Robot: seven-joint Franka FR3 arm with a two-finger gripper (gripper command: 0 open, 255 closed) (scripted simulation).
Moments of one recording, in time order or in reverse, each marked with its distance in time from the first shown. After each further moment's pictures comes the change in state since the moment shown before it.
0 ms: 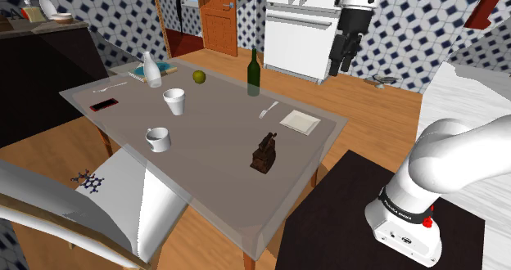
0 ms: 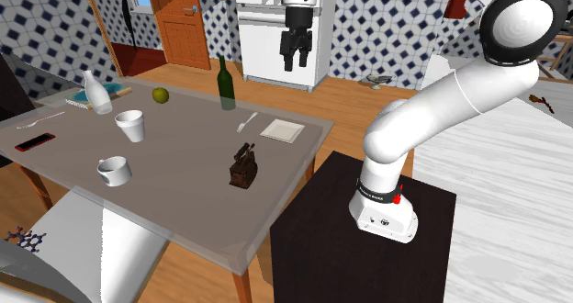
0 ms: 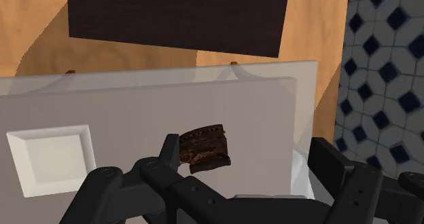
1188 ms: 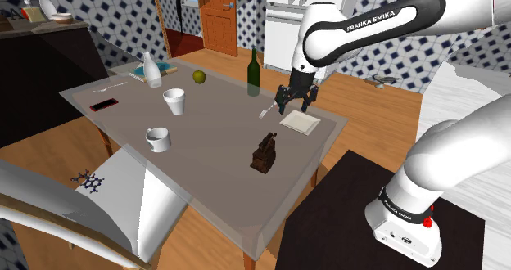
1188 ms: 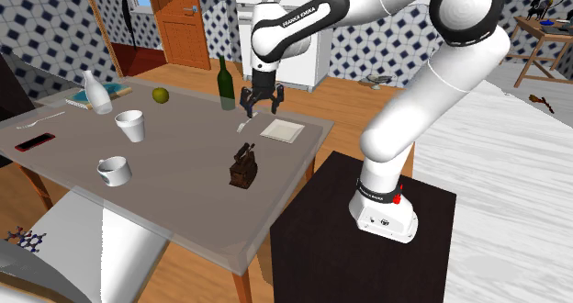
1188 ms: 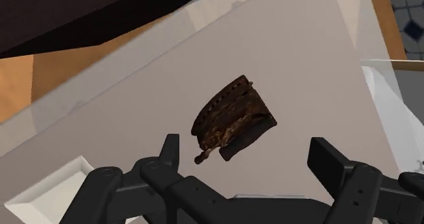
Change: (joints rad) arm -0.102 0.295 0.228 -0.244 0.087 0.642 0.493
